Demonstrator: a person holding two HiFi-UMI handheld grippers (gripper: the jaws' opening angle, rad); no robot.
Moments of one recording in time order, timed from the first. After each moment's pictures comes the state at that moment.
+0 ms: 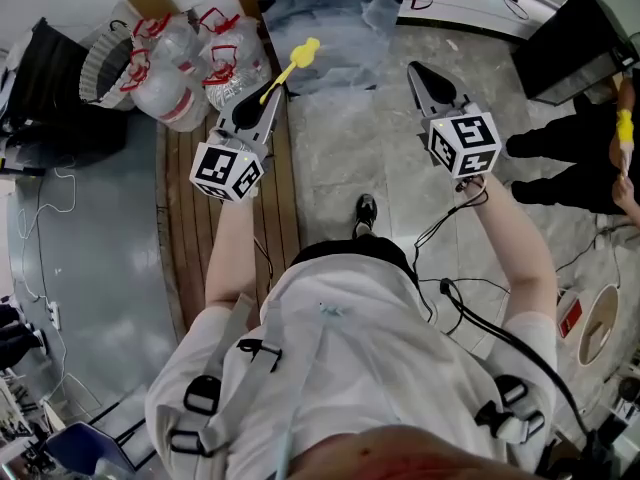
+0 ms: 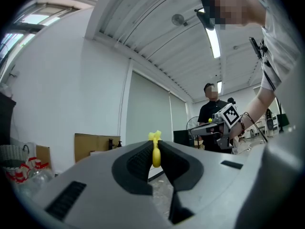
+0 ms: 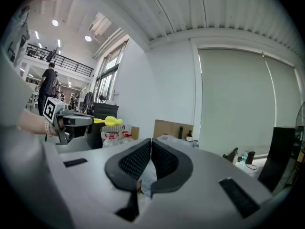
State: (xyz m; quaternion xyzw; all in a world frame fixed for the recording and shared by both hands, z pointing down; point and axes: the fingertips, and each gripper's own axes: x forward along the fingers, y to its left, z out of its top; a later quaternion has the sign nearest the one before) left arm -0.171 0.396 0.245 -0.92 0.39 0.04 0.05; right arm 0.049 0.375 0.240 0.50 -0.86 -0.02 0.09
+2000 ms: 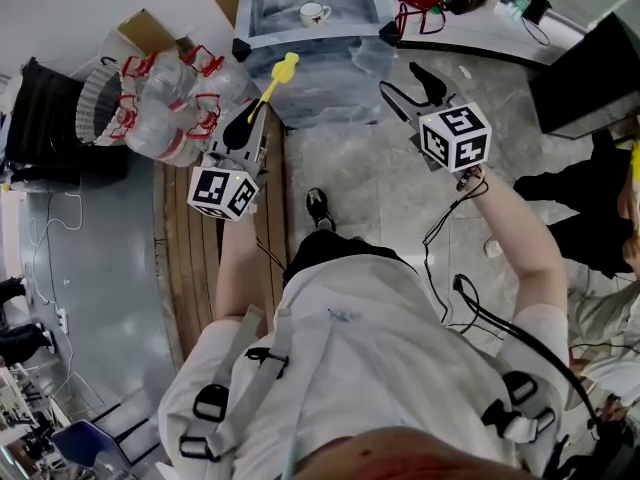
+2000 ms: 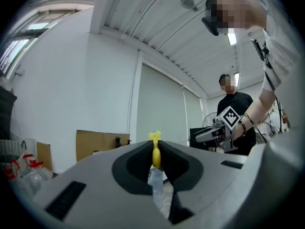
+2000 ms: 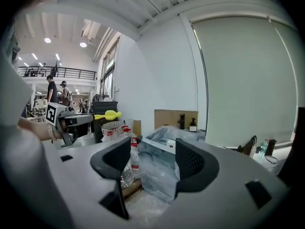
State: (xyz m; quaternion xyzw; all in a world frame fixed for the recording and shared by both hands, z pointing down) left arm -0.090 0.194 0.259 -0.89 0.46 0.03 0.03; right arm 0.136 0.143 0.282 0.42 -0.90 0.06 0.11
